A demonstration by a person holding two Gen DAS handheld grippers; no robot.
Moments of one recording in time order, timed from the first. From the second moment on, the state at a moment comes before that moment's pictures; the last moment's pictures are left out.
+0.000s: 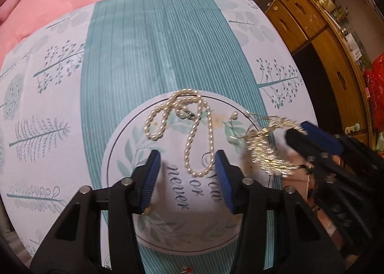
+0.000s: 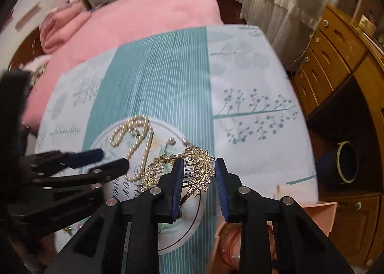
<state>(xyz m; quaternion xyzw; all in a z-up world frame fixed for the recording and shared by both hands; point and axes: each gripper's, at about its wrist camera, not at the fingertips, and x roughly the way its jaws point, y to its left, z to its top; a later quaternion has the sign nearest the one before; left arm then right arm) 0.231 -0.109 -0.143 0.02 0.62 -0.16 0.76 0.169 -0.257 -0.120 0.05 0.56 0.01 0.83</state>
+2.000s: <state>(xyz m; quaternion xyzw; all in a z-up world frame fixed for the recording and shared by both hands) 0.216 -0.111 -0.015 -0.01 0.55 -0.25 0.80 0.082 -0.282 -0.020 0.15 0.48 0.06 0.86</state>
